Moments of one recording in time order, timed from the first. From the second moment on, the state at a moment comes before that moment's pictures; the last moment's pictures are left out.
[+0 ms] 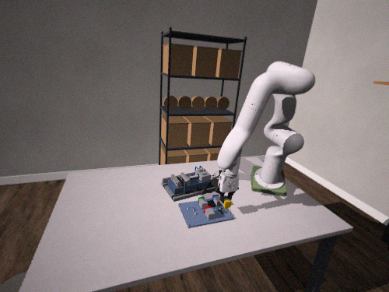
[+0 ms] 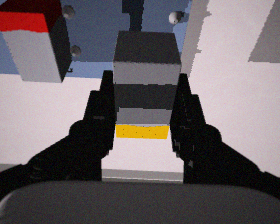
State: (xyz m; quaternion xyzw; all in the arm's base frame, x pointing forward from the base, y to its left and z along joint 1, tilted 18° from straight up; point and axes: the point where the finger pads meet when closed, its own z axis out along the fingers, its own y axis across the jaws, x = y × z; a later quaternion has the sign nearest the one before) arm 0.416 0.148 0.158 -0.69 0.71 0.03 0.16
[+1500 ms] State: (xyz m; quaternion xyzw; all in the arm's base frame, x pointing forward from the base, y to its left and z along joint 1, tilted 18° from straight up) arm 0.403 0.128 0.232 -0.69 0.71 0.04 0.16
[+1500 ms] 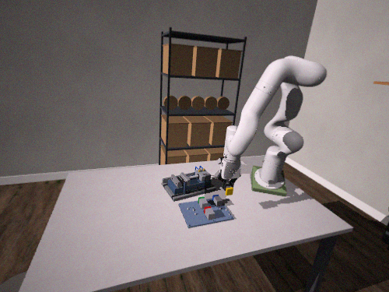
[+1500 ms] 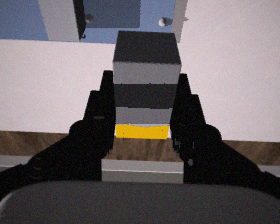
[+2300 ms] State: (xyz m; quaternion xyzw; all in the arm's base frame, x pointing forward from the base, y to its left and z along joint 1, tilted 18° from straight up) arm 0.403 0.129 0.229 -0.69 0.71 0.04 0.15
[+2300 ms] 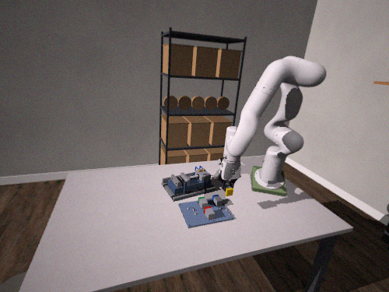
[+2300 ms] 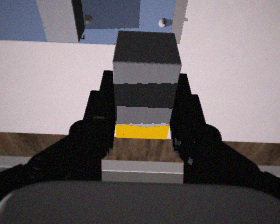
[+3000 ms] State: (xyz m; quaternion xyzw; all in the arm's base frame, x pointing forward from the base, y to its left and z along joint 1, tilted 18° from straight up) arm 0.404 0.130 0.226 -0.69 0.71 0.04 0.15
